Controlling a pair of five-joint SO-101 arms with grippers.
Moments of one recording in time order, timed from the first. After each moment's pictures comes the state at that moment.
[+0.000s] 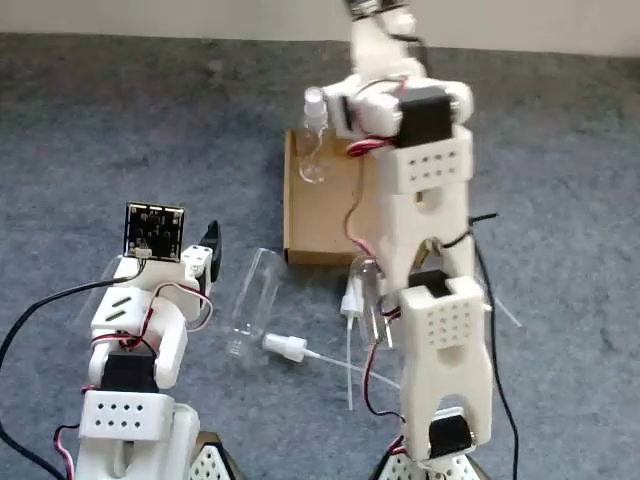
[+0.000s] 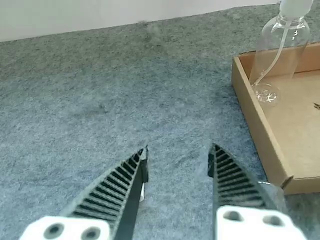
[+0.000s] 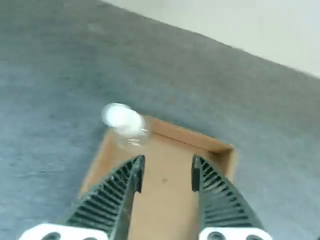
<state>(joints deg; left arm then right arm) -4.7 -76.8 80.4 30.3 -1.3 -16.4 36.1 -86.7 100.2 7.9</state>
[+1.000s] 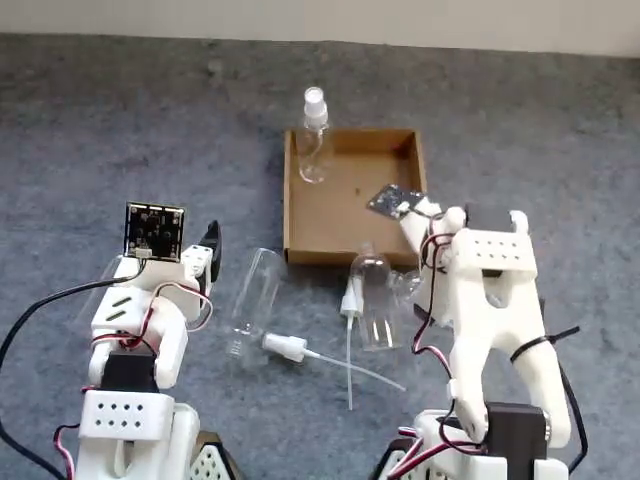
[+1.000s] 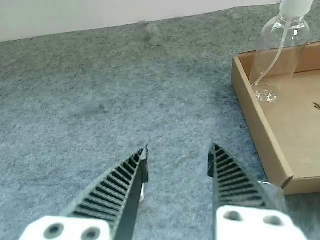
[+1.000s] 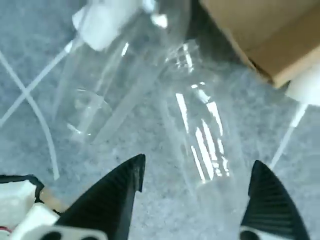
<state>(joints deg) -4.7 -76.8 80.4 30.3 -1.3 -2.0 -16.5 33.5 78.3 52.1</state>
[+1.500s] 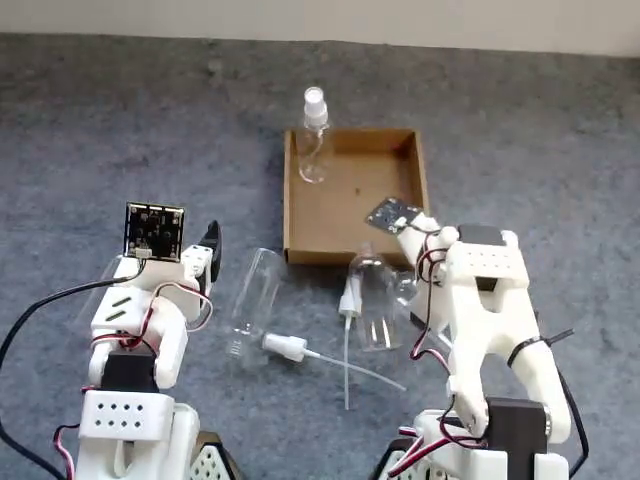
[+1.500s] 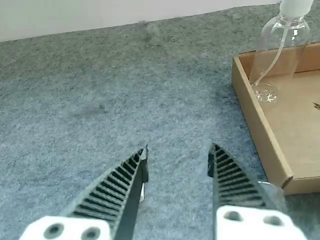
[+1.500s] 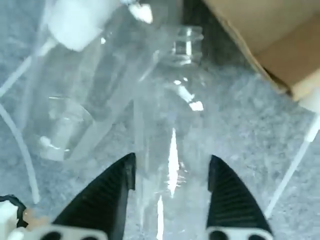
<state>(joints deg) -4.7 -76.8 80.5 30.3 -1.3 -1.7 -15.1 40.3 68.9 52.1</state>
